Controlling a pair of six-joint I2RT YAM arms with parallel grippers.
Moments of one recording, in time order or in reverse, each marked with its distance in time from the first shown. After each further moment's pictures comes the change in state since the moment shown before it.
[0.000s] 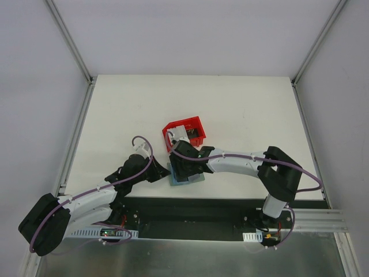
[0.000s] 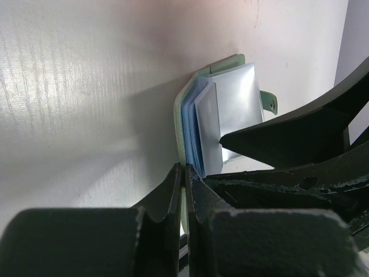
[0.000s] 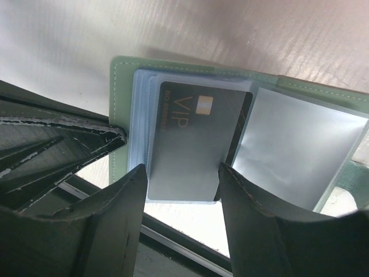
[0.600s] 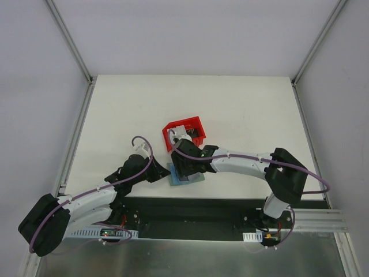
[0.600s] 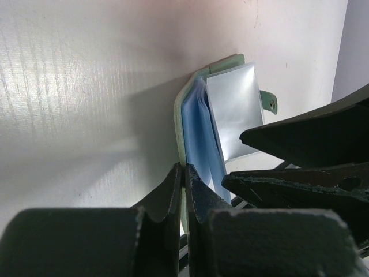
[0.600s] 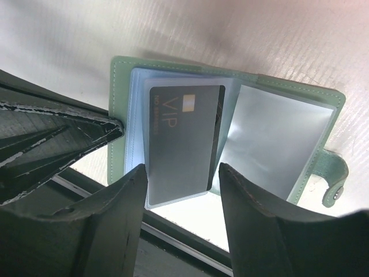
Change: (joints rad) left arm 0.000 -0.005 -0.003 0.000 -0.002 0.000; right arm 0.000 -0.056 0.000 -0.043 0.042 -0.020
